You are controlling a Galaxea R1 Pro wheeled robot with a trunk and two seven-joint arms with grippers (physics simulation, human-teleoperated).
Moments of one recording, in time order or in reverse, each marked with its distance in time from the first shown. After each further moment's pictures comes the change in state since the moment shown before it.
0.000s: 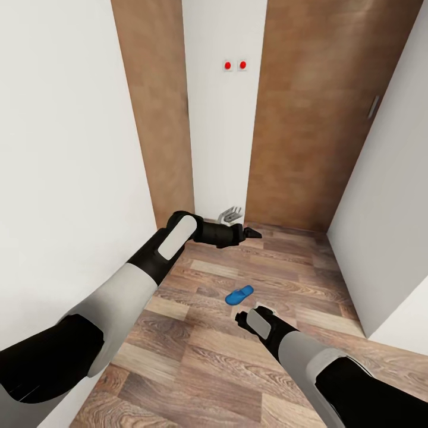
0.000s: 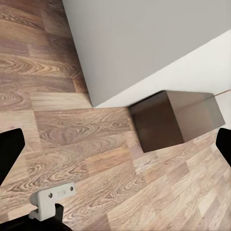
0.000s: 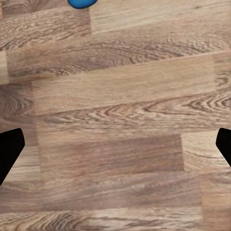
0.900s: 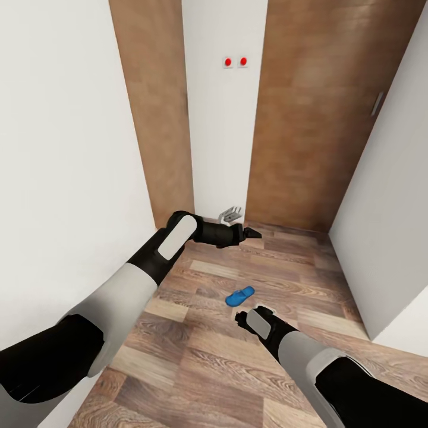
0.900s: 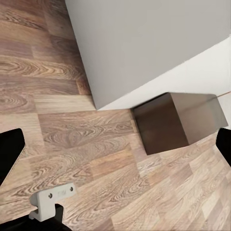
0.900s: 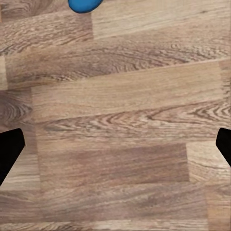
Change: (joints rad) left arm 0.000 0.000 0.000 0.000 0.000 -0.002 0.001; right arm 0.000 0.001 0.002 0.000 0.001 -0.003 0.002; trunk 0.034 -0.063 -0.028
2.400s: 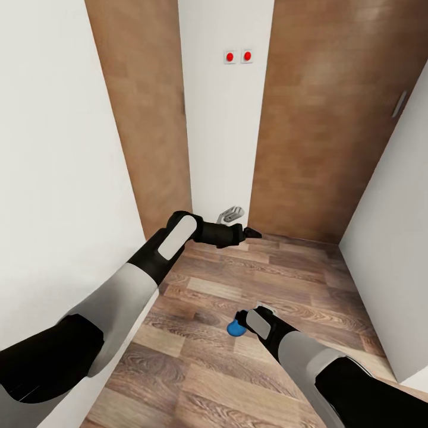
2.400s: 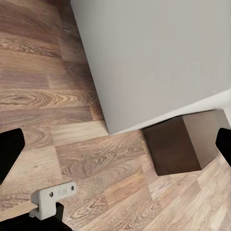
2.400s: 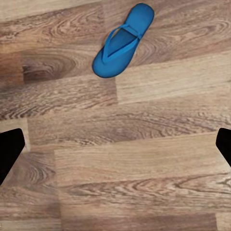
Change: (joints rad) left arm 0.000 0.000 0.000 0.000 0.000 0.000 0.000; right arm 0.000 0.001 0.000 0.000 -0.001 -0.028 0.000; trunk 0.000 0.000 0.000
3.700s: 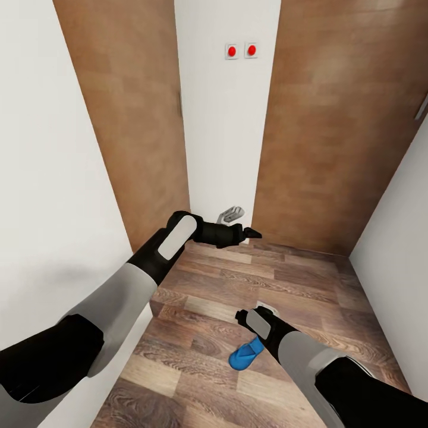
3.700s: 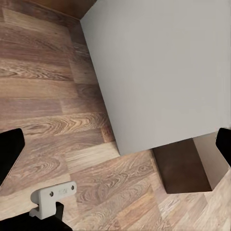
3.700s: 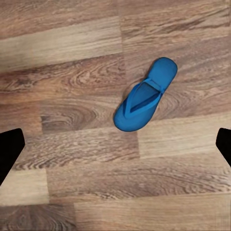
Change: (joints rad) left arm 0.000 0.000 0.000 0.000 0.000 0.000 -0.001; right arm 0.000 0.000 0.000 0.000 0.000 -0.009 0.000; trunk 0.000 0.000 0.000
